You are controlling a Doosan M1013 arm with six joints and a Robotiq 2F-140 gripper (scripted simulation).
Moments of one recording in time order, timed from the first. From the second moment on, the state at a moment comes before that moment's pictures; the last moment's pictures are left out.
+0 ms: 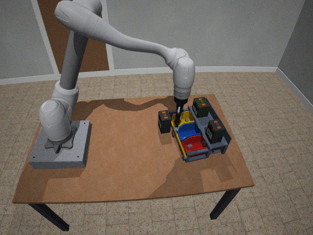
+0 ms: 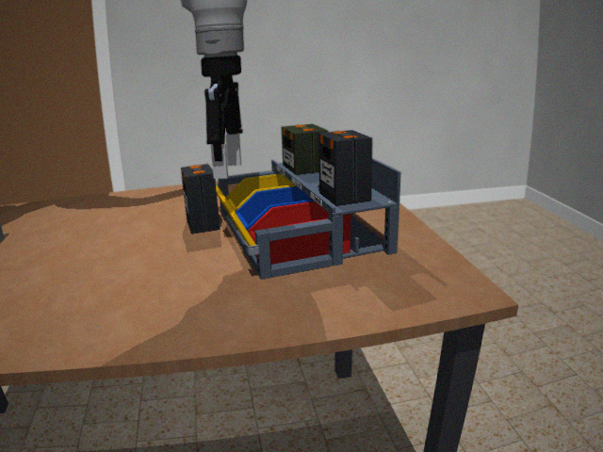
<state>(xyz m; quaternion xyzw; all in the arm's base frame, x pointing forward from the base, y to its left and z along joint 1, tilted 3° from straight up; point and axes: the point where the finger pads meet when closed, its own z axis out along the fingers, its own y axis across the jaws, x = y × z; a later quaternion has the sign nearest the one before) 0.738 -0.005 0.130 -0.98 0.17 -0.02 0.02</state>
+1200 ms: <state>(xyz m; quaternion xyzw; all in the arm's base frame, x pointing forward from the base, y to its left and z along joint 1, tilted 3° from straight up) 0.738 -0.005 0.130 -1.00 -0.07 -0.02 0.01</state>
